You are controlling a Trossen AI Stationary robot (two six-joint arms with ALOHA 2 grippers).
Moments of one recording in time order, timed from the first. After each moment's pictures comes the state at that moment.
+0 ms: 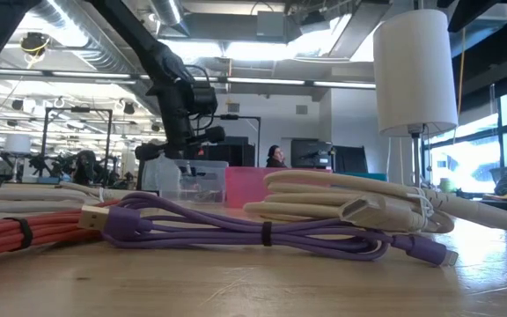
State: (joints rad) left arm 0.77 1.86 1.27 -0.68 0.16 -0.95; right arm 0.59 1.31 1.35 -1.35 0.47 1.30
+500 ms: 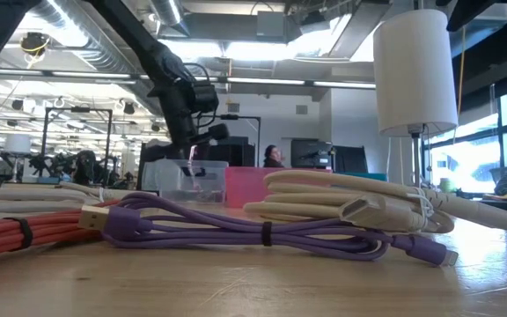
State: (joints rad) left arm 0.77 1.86 1.26 -0.61 0.16 -0.91; right arm 0.59 1.31 1.35 -1.33 0.47 1.31
